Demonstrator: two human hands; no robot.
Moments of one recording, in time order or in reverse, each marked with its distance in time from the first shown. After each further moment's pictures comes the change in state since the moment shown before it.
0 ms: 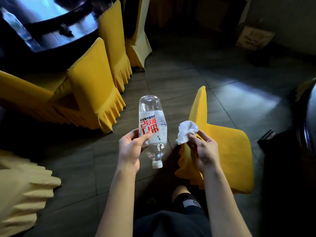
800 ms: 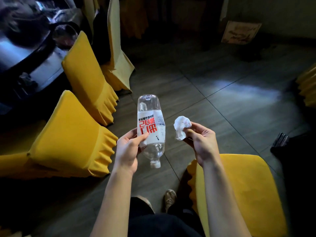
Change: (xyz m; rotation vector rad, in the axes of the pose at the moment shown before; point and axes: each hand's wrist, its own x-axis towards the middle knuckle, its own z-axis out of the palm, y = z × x) left_hand 0.286 0.141 0.148 0.152 -0.146 -0.034; right_hand 0.260 -0.132 0.141 -0.053 -0.016 -0.157
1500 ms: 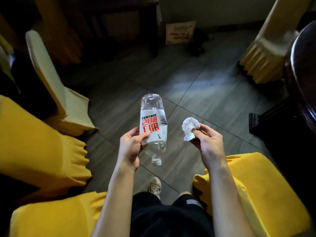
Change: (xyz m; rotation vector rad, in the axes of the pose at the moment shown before) left_hand 0.291 0.153 0.104 0.226 -0.447 -0.100; right_hand 0.201 -0.068 0.097 0.167 0.505 -0.150
